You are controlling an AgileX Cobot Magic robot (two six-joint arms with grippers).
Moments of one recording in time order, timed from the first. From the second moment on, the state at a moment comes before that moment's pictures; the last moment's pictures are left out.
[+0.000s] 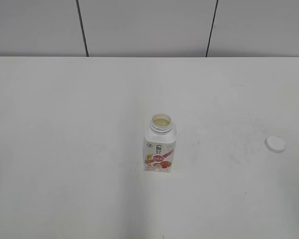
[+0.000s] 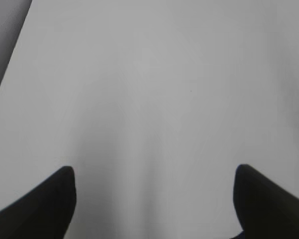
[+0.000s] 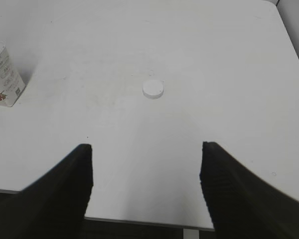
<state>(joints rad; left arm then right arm) -0.19 0.23 -0.68 0.24 1.17 -0.24 -0.03 -0.01 -0.52 0.16 1.10 -0.25</state>
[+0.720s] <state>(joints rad) -0.12 -0.01 -0.52 0.04 1.06 -0.05 -0.03 -0.01 -0.52 0.16 1.10 -0.25</state>
